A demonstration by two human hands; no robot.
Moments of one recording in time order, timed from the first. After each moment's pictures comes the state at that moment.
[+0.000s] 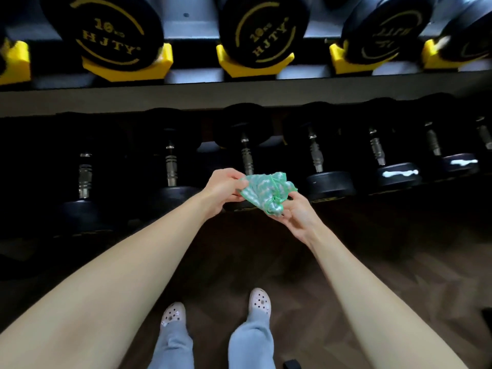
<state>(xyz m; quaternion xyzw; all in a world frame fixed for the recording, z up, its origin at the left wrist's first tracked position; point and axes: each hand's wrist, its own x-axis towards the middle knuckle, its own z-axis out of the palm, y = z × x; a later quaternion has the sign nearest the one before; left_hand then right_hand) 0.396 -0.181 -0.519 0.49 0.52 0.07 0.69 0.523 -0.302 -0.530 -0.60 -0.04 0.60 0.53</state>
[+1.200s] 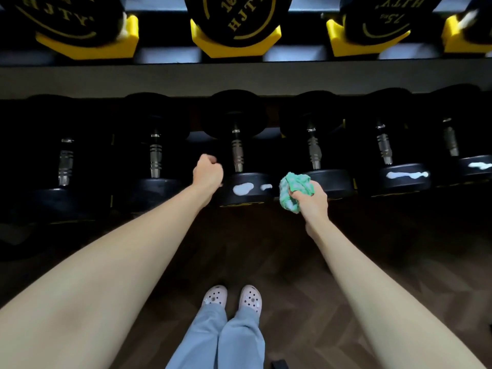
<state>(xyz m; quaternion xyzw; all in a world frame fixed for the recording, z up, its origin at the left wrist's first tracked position) 0.443 -0.172 -0.570 0.49 0.67 0.13 0.54 0.595 -0.310 -0.580 -0.83 -0.07 0.38 0.41</state>
